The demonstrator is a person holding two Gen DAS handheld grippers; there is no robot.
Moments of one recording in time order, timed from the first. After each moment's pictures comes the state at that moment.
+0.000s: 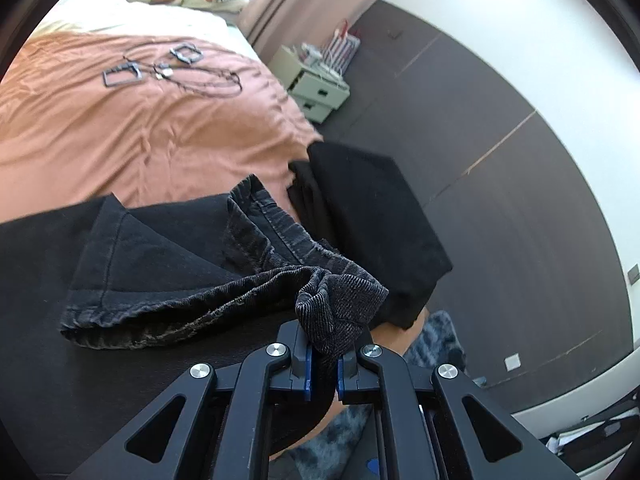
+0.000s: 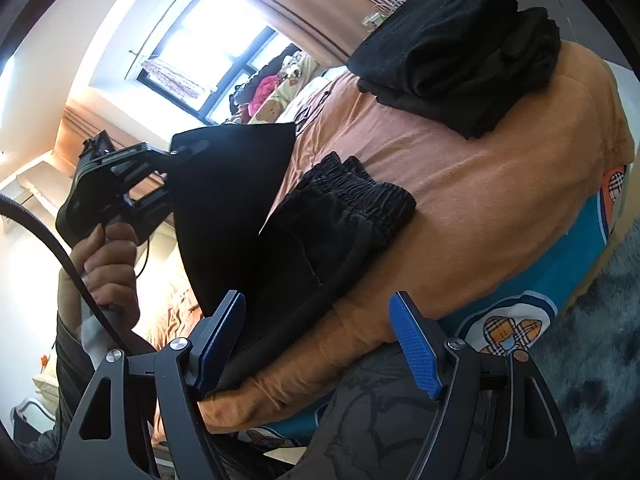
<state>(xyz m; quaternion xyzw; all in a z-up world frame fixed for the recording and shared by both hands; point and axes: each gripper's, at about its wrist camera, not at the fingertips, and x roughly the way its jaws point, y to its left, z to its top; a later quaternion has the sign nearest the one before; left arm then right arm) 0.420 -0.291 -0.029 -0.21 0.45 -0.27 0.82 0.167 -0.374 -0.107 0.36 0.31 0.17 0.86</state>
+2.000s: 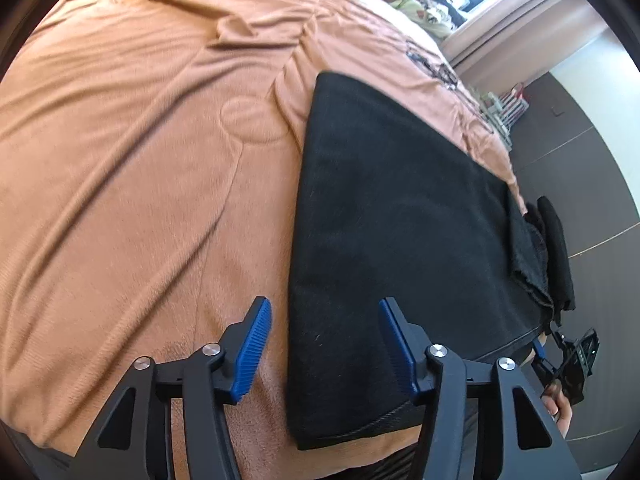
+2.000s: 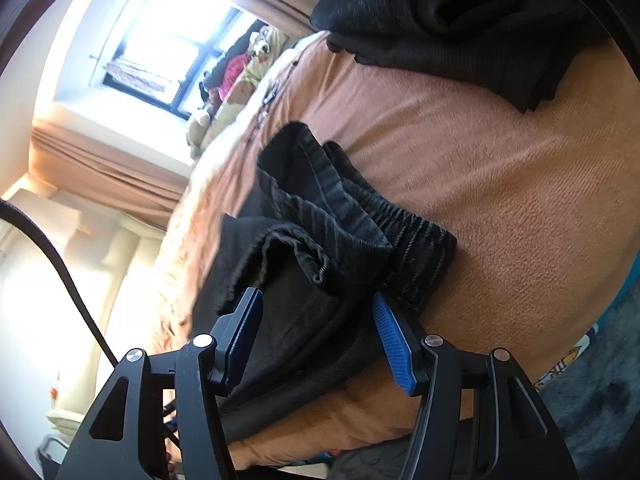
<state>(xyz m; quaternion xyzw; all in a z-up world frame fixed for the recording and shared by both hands) 0.283 0.078 -0.189 -0.31 0.51 -0.03 0.80 0.292 -0.356 -0.137 0.39 0.38 0.16 0.83</state>
